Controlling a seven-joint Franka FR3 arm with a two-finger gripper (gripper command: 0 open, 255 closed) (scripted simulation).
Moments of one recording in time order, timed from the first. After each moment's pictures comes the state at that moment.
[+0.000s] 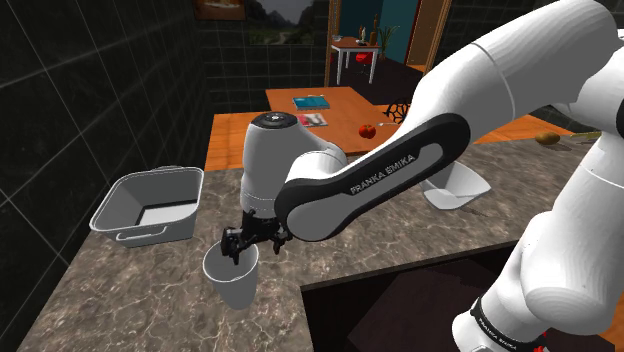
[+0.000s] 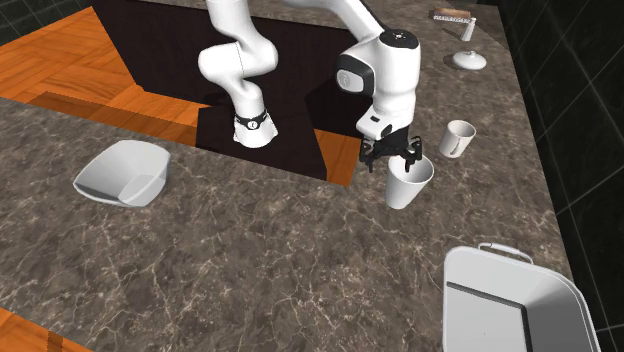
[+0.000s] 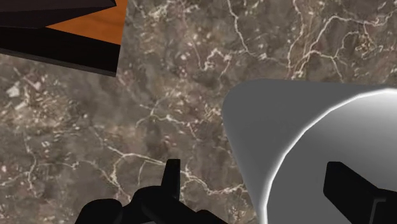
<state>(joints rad) 0.14 0.07 0.51 -2.18 -0.01 2.41 0.98</state>
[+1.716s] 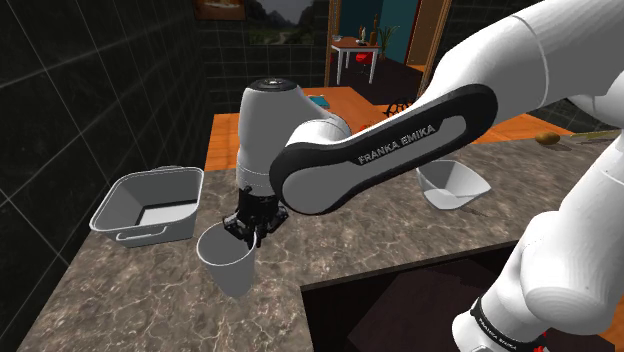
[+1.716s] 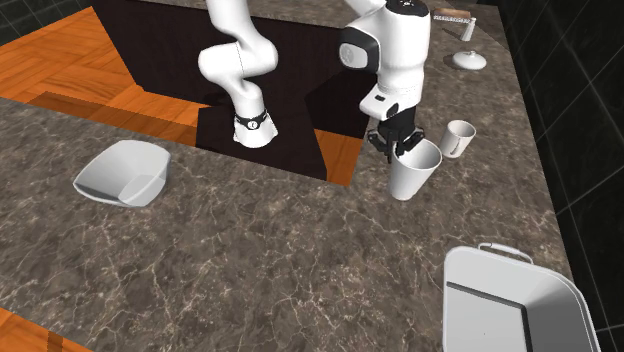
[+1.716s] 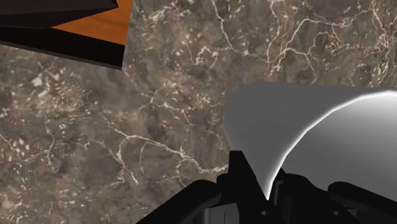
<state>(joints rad) 0.14 0.00 0.51 -2.11 0.04 2.28 0.95</state>
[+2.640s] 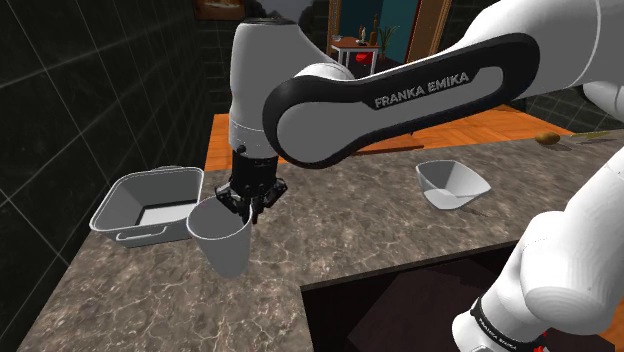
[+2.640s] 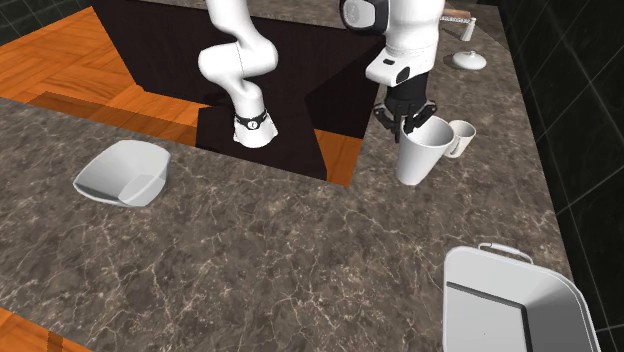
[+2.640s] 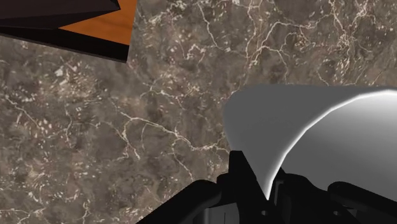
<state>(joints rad) 0.13 -0.06 0.50 -1.98 0.07 2.10 0.93</state>
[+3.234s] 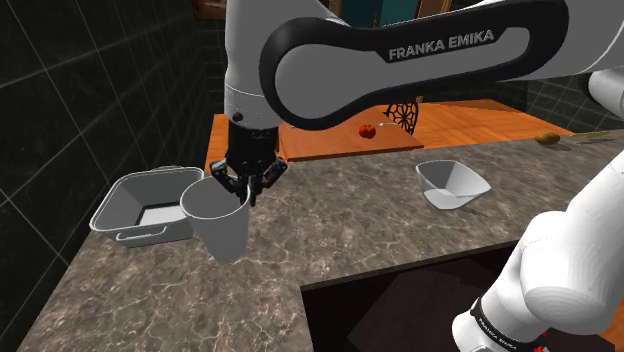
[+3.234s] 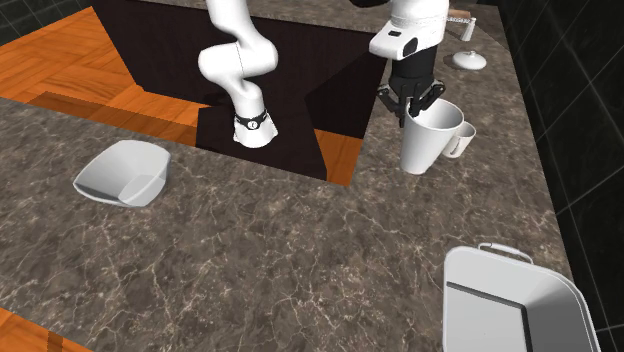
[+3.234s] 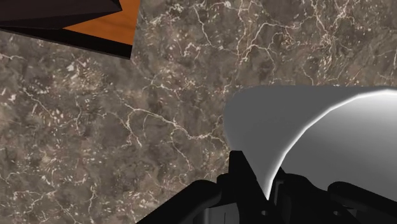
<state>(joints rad) 0.13 -0.08 0.50 -1.87 0.07 1.98 0.92</state>
